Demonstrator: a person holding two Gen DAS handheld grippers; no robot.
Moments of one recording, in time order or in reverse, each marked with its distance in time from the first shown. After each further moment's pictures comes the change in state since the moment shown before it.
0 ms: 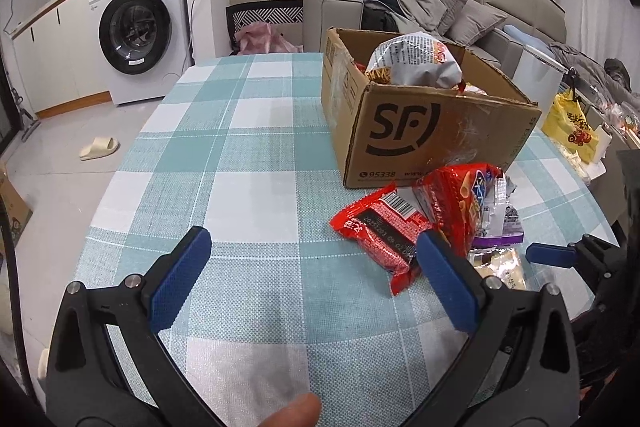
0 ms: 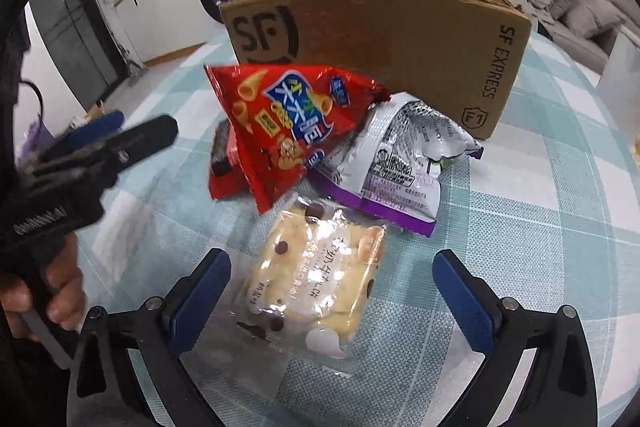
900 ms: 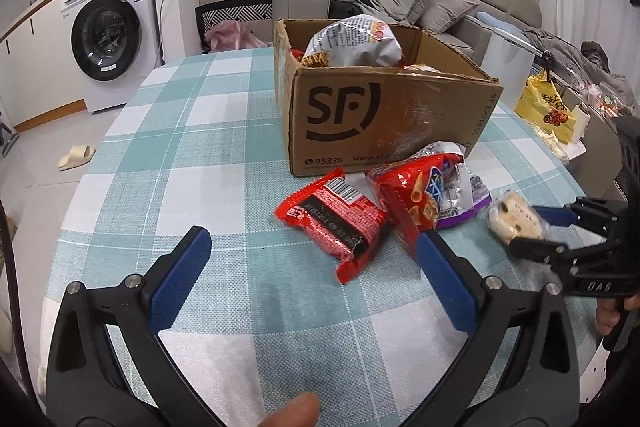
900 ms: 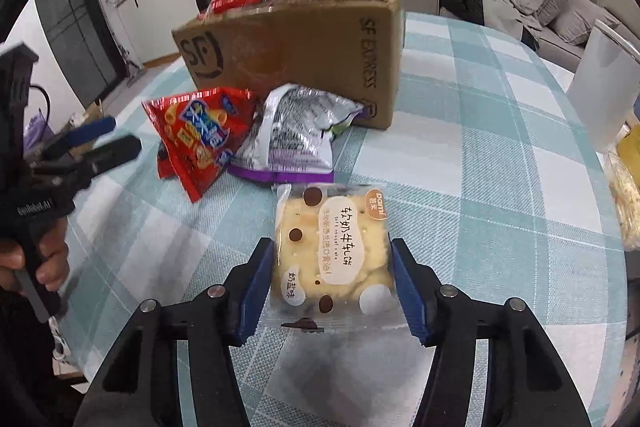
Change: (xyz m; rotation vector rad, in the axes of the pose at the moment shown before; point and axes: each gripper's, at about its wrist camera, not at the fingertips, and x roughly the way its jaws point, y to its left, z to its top) left arm 0.001 -0.031 -0.008 0.065 0.023 -0.089; right arm -0.051 -0.086 -0.032 -0.002 -0.052 0.017
